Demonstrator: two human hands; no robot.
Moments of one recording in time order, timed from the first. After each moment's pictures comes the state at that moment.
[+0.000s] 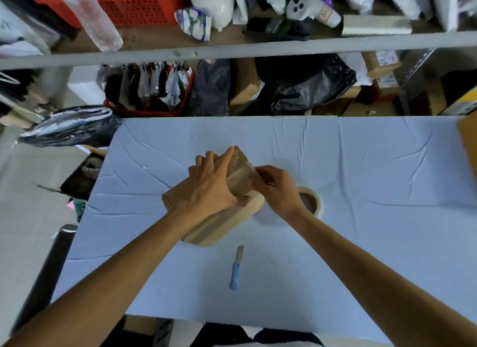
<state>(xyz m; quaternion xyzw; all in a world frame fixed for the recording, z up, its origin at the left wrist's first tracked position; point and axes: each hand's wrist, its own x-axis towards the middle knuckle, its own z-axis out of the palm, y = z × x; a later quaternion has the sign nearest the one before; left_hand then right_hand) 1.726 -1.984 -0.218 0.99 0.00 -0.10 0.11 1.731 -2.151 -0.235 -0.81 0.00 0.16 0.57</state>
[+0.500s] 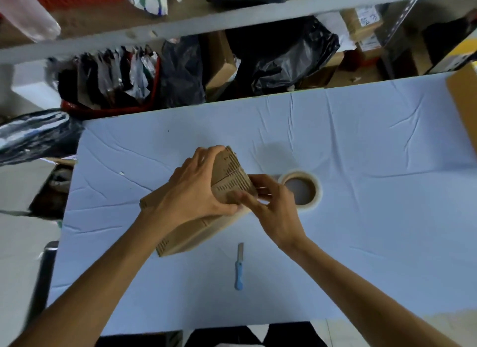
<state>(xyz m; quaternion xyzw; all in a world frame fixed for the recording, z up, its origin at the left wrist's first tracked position) 1.737 -1.964 -0.209 0.96 -0.11 -0.20 0.19 1.689 -2.139 -0.248 -0.78 0.08 0.11 0.62</state>
